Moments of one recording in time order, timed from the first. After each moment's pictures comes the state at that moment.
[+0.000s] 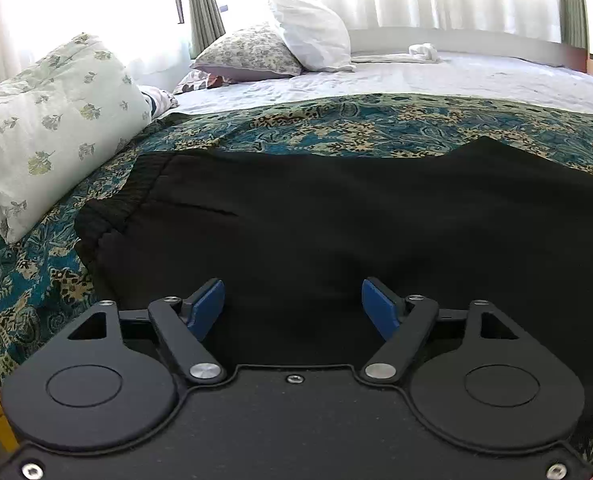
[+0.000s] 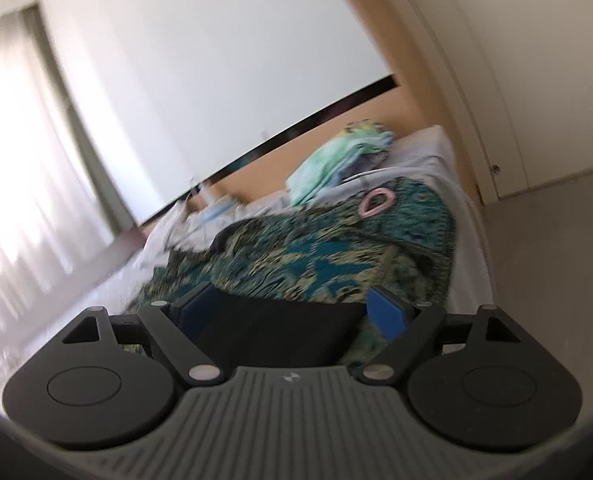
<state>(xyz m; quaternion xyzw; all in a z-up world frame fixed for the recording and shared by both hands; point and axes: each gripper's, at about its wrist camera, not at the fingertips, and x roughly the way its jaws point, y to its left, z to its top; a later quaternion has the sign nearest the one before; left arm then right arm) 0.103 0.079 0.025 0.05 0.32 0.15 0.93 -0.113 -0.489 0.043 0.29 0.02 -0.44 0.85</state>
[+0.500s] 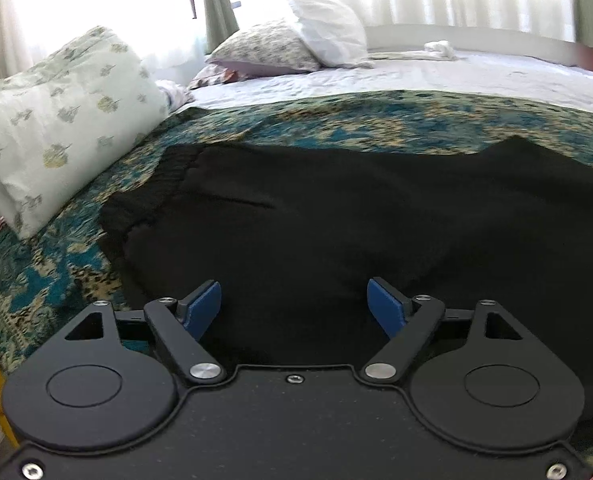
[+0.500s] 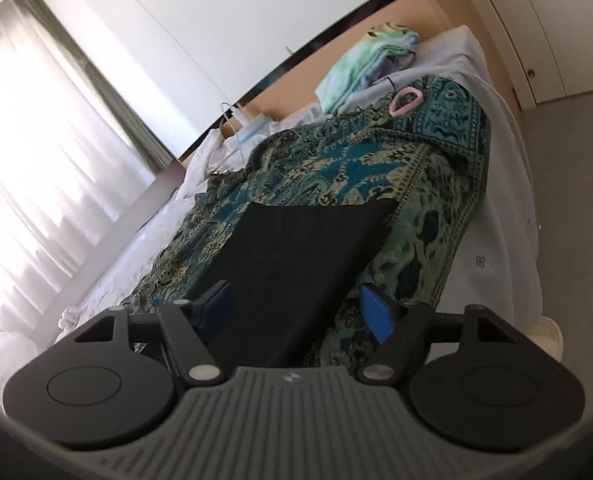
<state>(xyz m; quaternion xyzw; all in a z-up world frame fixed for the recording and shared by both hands) 0.103 0.109 0.025 0.05 0.33 0.18 0.93 -0.118 -0.495 0.028 0.39 0.10 -0.32 0.86</state>
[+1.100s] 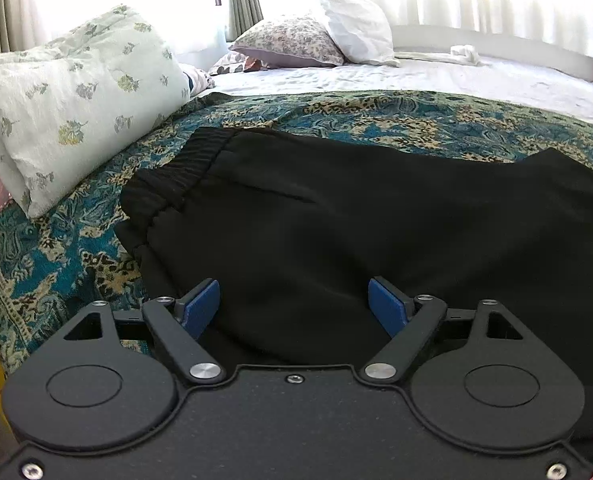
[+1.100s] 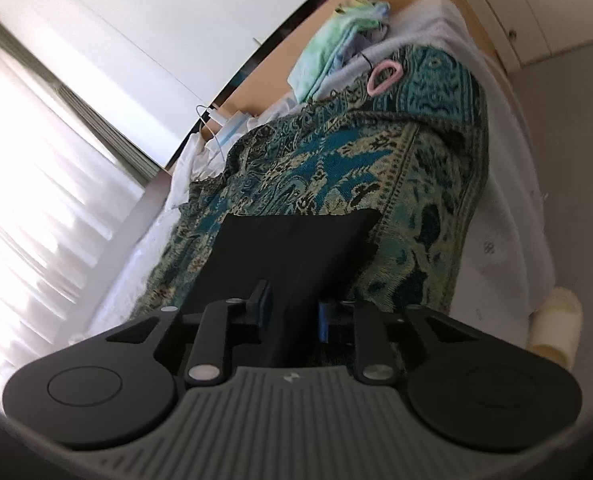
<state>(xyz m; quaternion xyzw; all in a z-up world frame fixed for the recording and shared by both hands) 0.107 0.137 0.022 0.02 0.33 0.19 0.92 -0.105 -0.532 0.010 0.46 0.09 -0.32 0.82</state>
